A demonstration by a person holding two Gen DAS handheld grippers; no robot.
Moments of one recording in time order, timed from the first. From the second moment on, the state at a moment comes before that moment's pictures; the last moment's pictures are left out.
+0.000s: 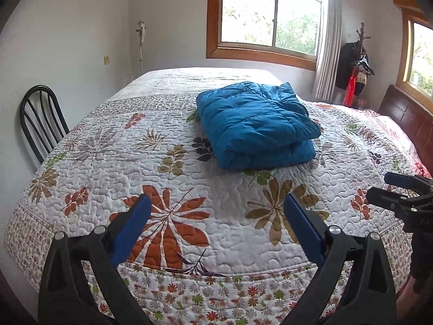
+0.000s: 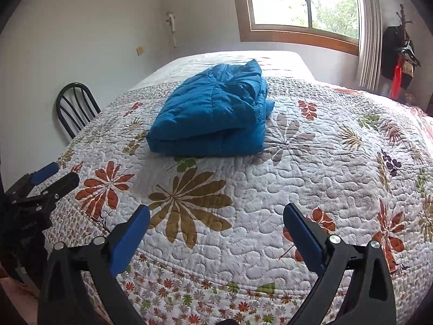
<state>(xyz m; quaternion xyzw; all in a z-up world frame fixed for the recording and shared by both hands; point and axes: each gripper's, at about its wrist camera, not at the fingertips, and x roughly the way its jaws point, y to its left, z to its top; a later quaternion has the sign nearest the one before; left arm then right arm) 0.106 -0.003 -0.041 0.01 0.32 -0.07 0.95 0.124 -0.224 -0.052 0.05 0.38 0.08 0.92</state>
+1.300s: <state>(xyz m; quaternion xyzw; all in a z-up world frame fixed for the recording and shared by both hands) 0.099 -0.001 -0.040 0.01 0.31 -0.06 0.95 0.119 -0.216 -0.050 0.03 0.38 0.06 0.92</state>
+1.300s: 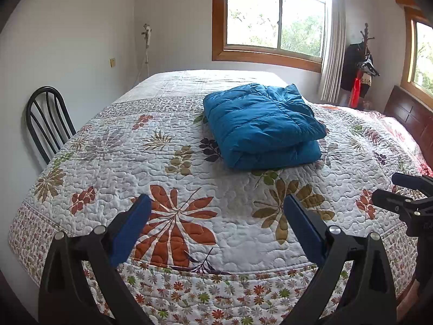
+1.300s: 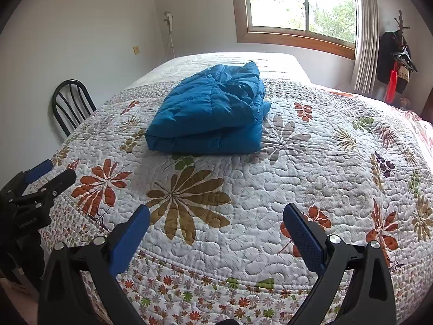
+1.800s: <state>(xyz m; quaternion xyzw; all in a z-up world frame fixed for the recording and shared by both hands) 0.100 0.001 -0.040 0.02 0.31 -0.06 0.95 0.119 -0.216 -0.050 0.03 0.38 0.06 0.92</state>
